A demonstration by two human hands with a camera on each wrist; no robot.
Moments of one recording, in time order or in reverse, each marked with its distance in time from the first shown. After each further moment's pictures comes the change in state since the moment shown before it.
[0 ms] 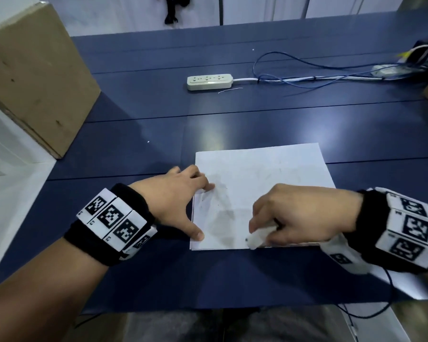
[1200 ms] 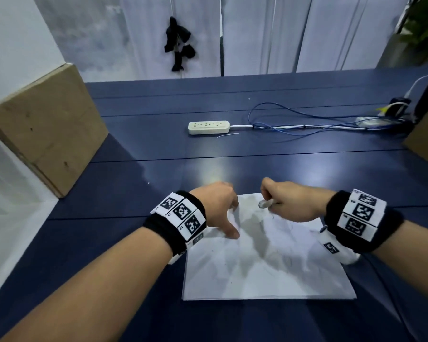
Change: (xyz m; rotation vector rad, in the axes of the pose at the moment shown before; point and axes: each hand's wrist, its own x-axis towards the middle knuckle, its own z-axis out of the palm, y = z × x) left_hand 0.091 0.034 -0.047 -0.020 0.198 0.046; right_hand 0.020 0.084 -0.050 0.127 0.099 0.520
